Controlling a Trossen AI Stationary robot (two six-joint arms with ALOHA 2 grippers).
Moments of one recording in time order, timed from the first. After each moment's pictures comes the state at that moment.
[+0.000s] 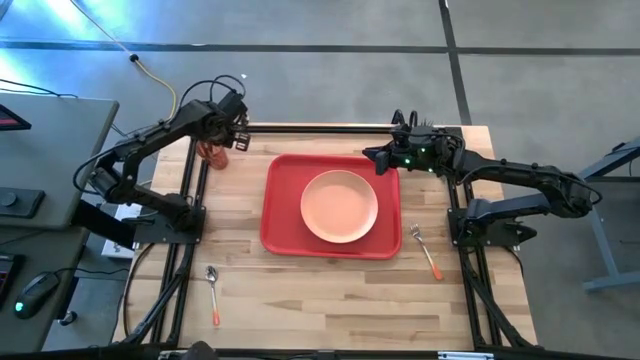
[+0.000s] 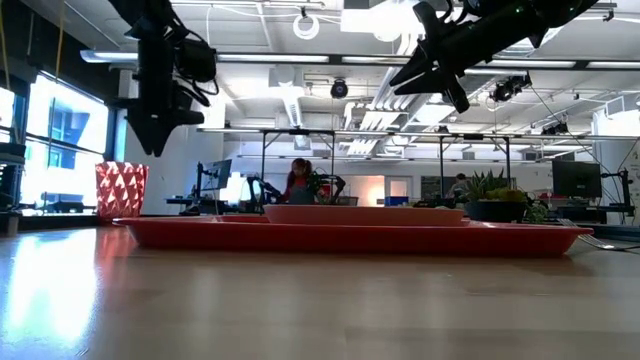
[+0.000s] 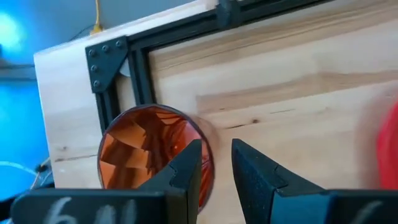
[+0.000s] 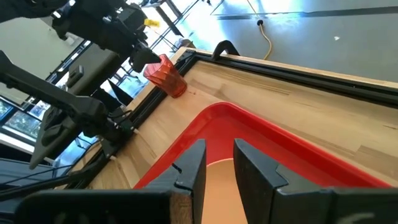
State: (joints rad) left arm 0.88 1.37 1.09 -1.06 -0.37 -0.42; right arm -0.40 1.10 0.77 -0.02 0.00 0.64
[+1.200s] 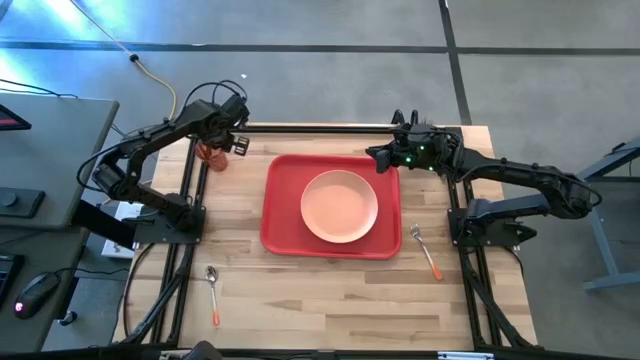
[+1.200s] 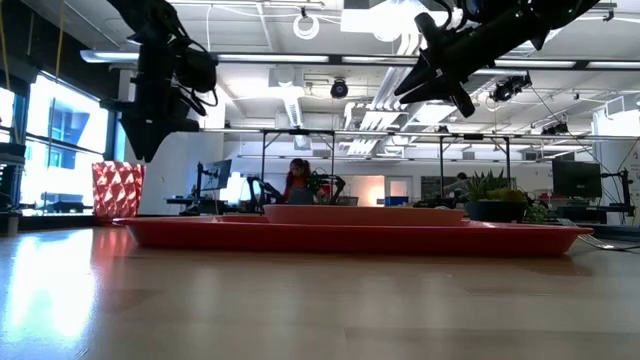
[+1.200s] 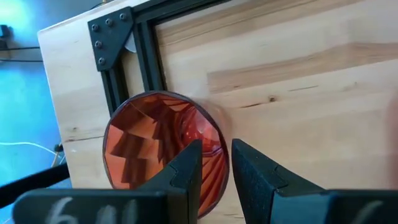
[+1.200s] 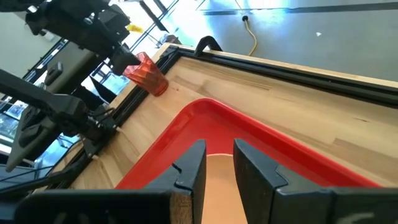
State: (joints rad) left arm 0.88 1.41 1.09 -1.13 -0.37 -0.42; right arm -0.43 1.10 0.77 -0.07 0.01 0.62
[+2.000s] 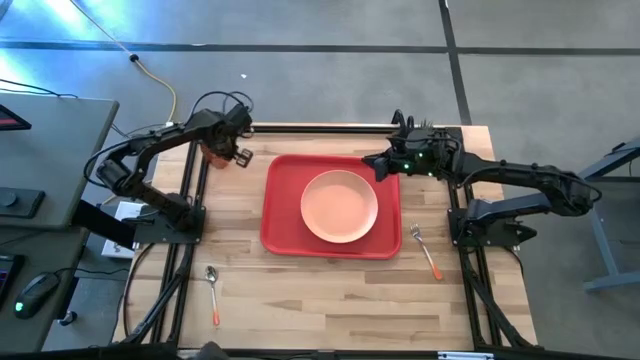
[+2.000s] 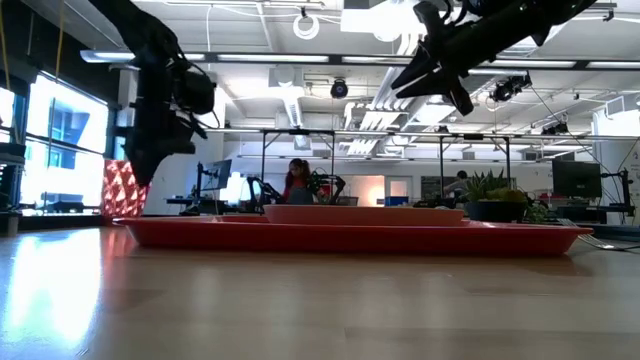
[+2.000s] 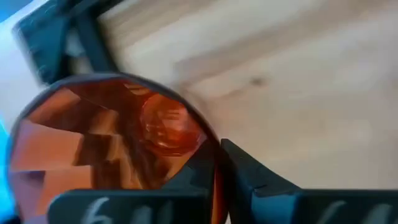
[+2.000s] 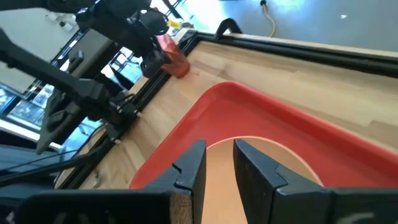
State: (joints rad) left arm 0.88 1.45 0.96 -0.97 -0.28 -0.22; right arm -0.35 1.10 0.77 -0.07 0.00 0.68
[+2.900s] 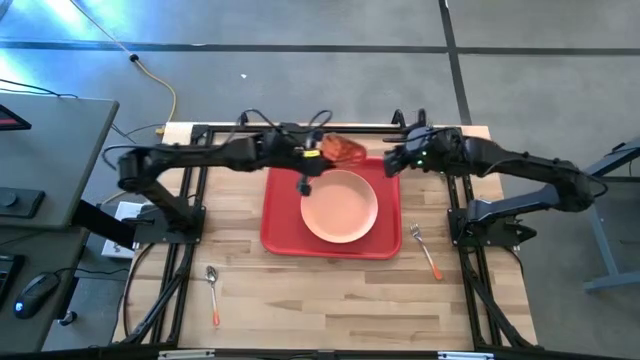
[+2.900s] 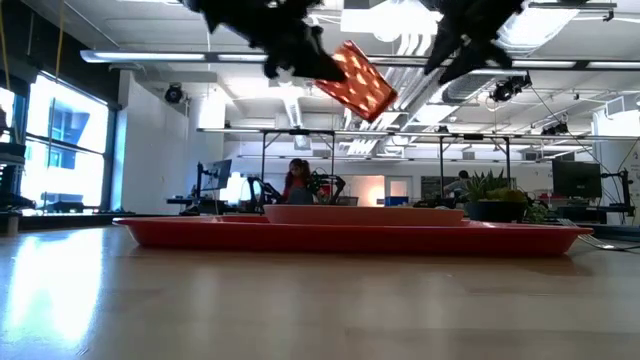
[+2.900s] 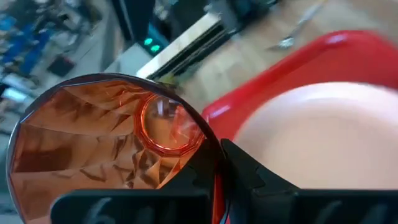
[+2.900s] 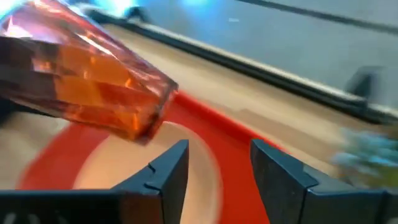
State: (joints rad) left arm 0.27 1.57 1.21 -0.11 0.09 0.80; right arm -0.23 1.10 1.12 -0.78 0.39 0.65
